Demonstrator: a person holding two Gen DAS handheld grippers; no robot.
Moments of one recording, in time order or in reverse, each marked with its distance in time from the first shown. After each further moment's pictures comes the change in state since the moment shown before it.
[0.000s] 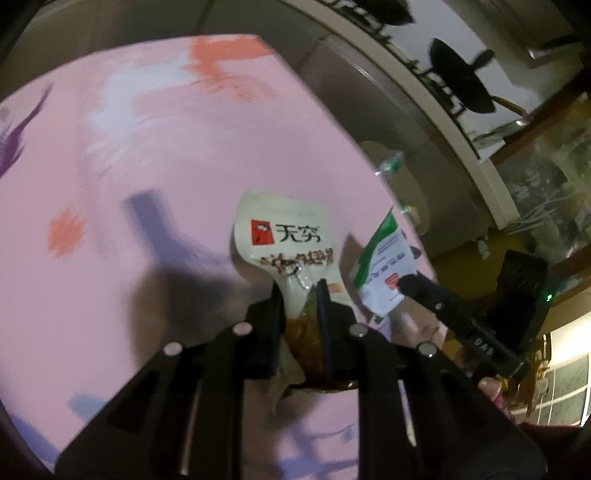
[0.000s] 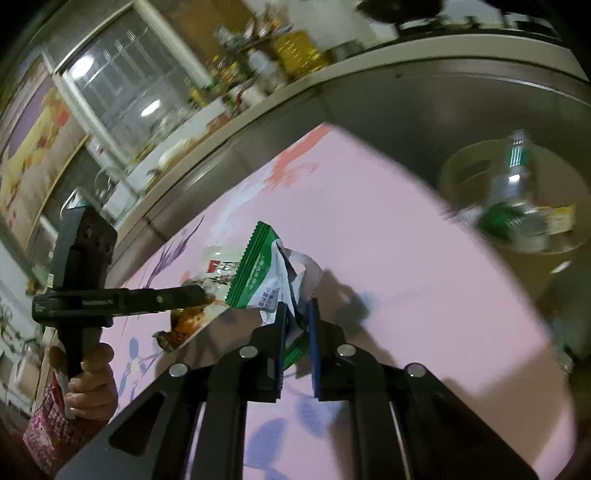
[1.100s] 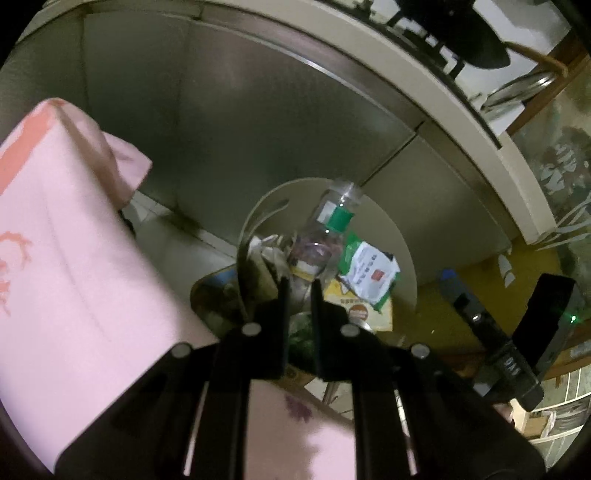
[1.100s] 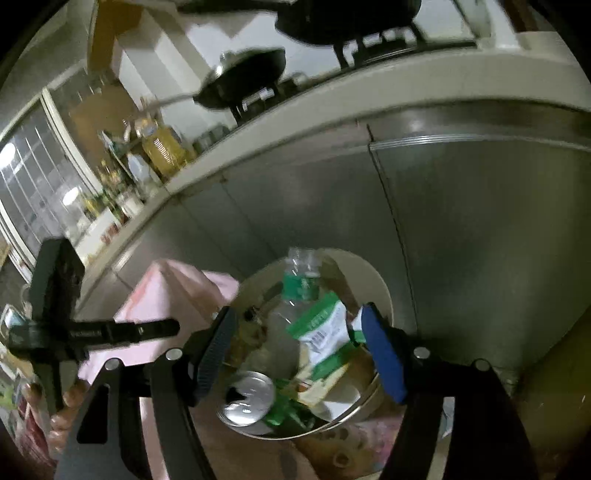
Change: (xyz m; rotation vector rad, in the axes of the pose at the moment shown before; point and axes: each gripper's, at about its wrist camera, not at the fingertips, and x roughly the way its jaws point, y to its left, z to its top) left arm 0.178 -0.149 0.146 0.157 0.091 0.060; right arm -0.062 -0.188 0.084 0.220 -0.283 -0.277
